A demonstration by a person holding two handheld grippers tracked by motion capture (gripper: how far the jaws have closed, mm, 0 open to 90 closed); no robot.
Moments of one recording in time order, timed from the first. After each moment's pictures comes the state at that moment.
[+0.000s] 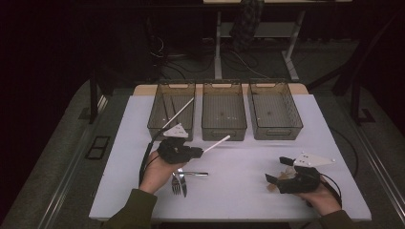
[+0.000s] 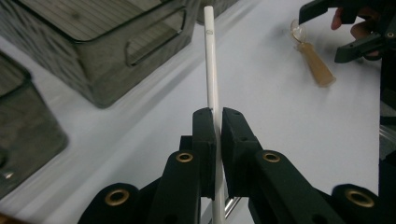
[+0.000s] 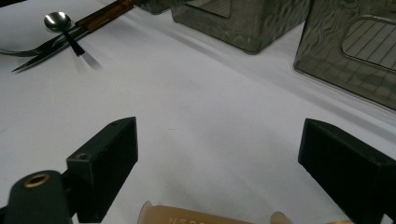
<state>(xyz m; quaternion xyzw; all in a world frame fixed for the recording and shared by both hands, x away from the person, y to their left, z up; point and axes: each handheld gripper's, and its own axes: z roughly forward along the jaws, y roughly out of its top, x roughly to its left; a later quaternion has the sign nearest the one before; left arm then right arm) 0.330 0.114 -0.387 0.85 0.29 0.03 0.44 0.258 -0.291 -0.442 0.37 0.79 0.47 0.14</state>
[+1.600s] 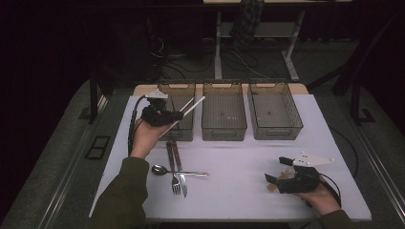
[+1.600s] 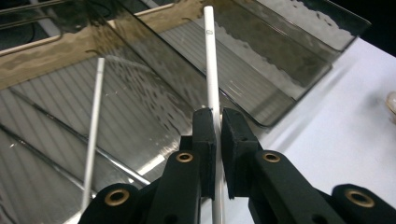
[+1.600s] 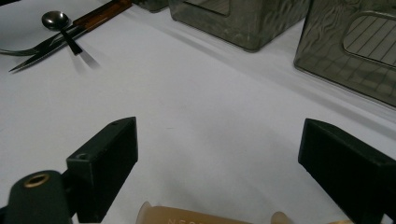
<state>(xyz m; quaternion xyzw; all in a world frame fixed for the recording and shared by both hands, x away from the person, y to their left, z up) 0.420 0.159 -0.350 0.81 0.38 0.10 0.44 0.259 -0.290 -0.444 0.37 0.79 0.47 0.14</state>
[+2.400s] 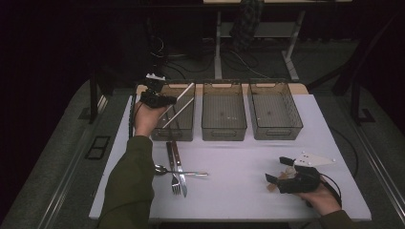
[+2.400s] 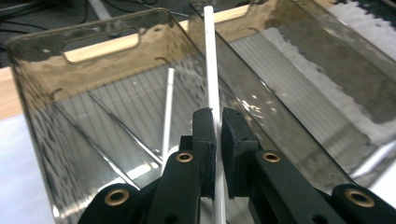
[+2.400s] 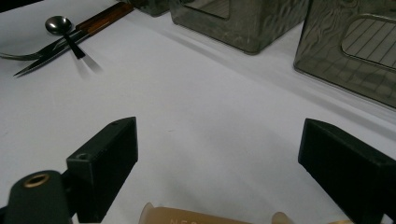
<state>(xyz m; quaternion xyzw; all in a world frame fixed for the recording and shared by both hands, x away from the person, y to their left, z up) 0.479 0.166 -0.342 0.79 0.46 0.13 0.39 0.258 -0.291 -0.443 0.37 0.79 0.47 0.14</state>
